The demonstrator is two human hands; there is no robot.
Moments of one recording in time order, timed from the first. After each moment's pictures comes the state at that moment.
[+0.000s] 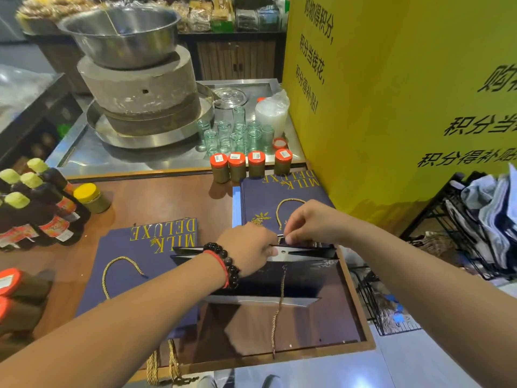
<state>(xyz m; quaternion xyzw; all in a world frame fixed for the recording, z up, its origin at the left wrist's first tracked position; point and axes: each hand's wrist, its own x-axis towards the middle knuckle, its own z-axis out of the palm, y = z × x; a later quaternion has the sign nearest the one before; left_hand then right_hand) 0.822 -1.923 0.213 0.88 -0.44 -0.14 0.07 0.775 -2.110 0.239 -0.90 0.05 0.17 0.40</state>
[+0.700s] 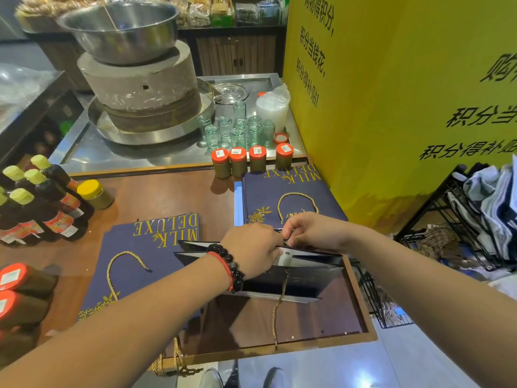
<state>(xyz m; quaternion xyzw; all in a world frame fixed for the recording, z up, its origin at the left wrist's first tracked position) 0.801 -1.923 0.216 0.88 -0.47 -0.09 0.03 0.765 -2.110 0.199 -0.82 0.10 0.25 0.51</state>
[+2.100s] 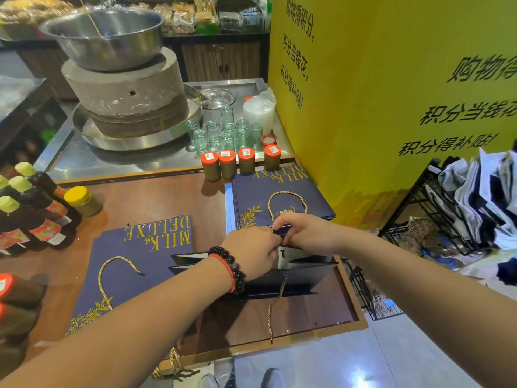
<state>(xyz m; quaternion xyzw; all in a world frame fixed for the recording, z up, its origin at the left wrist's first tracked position) 0.779 -1.926 0.222 0.87 -0.47 -0.12 0.04 0.732 -2.088 0.226 -0.90 0.06 0.19 0.39</state>
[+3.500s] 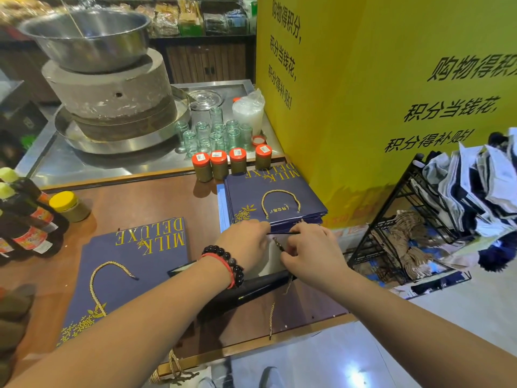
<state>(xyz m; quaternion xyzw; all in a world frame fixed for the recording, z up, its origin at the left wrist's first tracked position) 0.792 -1.921 0.200 0.89 -0.43 -0.11 0.10 0.684 -2.048 0.202 -0.98 0.15 -0.02 0.14</state>
